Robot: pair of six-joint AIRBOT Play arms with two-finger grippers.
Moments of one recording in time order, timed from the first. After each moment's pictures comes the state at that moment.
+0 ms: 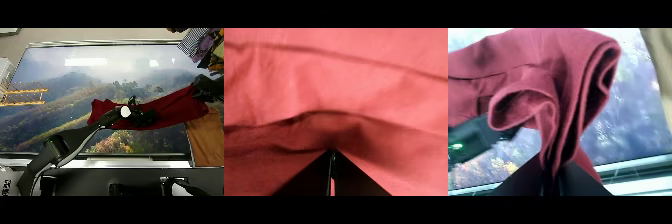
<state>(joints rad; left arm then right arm) -0.88 -2.18 1.94 0.67 -0.66 -2.14 -0.23 -1.28 1.70 -1.32 1.74 1.78</state>
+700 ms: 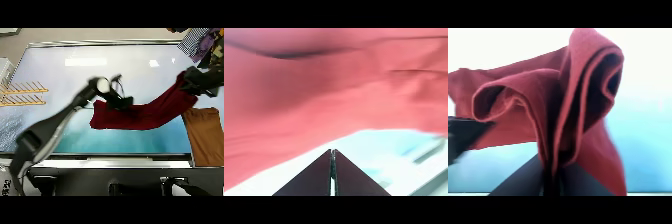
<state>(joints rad) -0.64 -1.92 2.01 1.15 -1.30 -1.98 -0.12 -1.28 1.70 -1.19 1.62 1.84</state>
